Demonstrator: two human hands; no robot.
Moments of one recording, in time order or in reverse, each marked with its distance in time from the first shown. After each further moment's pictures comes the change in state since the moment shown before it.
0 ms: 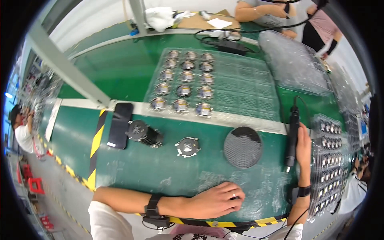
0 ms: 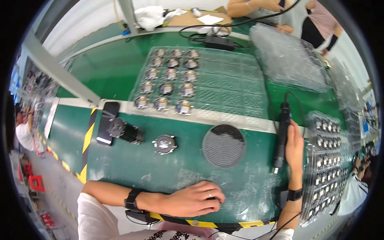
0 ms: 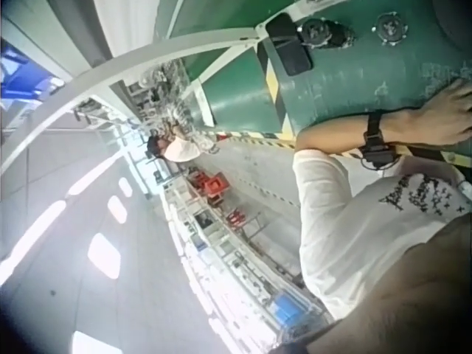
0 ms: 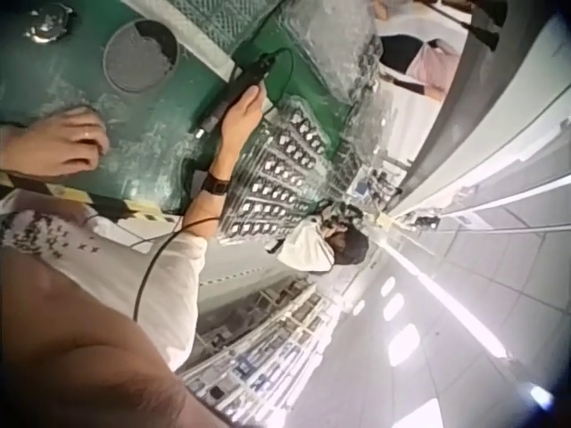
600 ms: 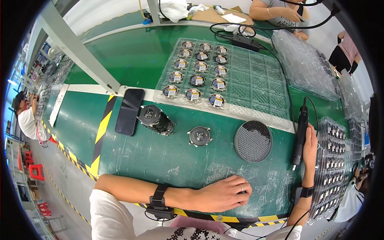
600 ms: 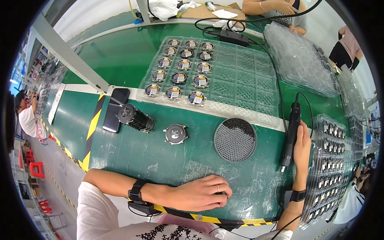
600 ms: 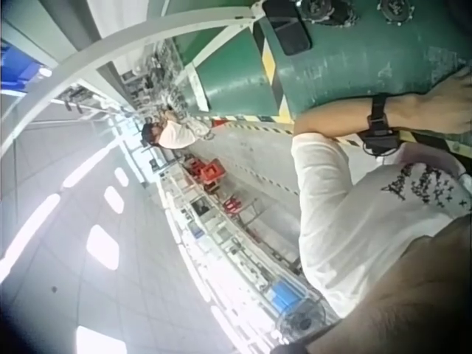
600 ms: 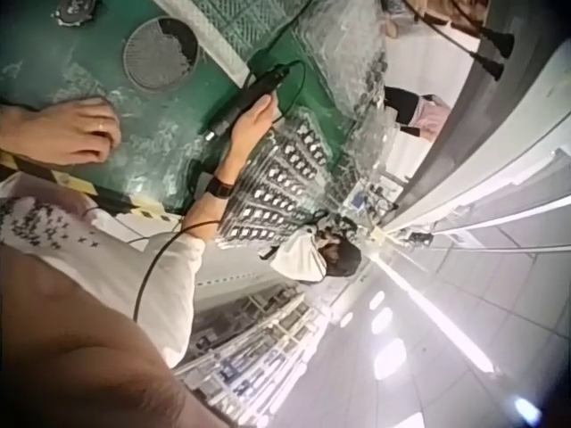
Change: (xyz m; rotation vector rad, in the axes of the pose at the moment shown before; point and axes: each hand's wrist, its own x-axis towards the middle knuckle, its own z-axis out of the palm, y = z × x) left_hand -0.006 -0.001 0.005 -0.001 0.038 0.045; right_hand 0.001 -0.001 0.008 -0.013 -0.007 -0.011
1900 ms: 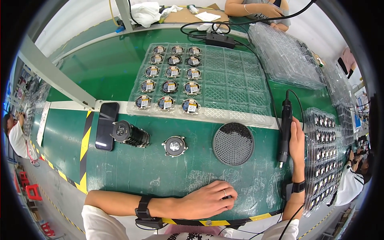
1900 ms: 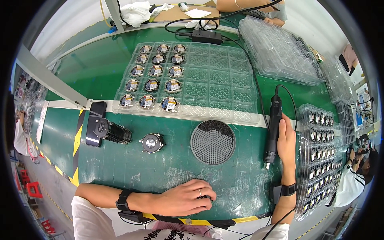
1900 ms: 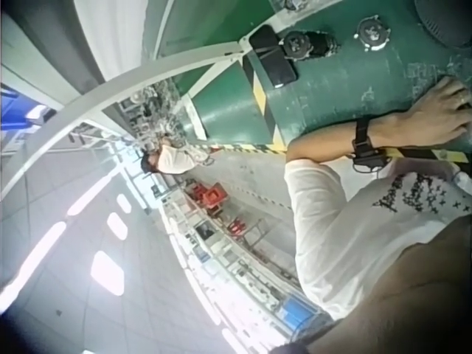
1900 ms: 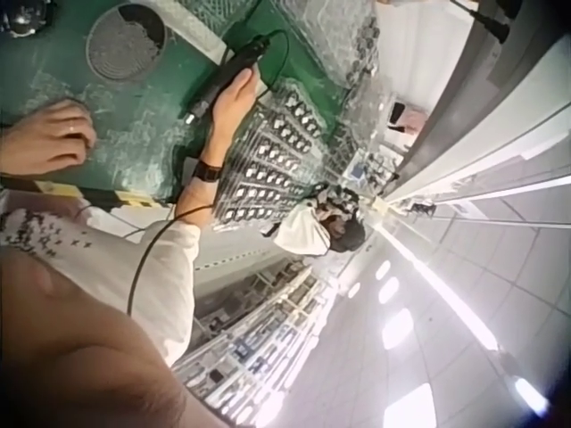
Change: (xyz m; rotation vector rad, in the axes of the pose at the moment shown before) left_hand 0.000 0.000 -0.006 -0.008 -0.102 -0.071; right_hand -0.001 -0.015 0.003 -0.020 0.003 0.035
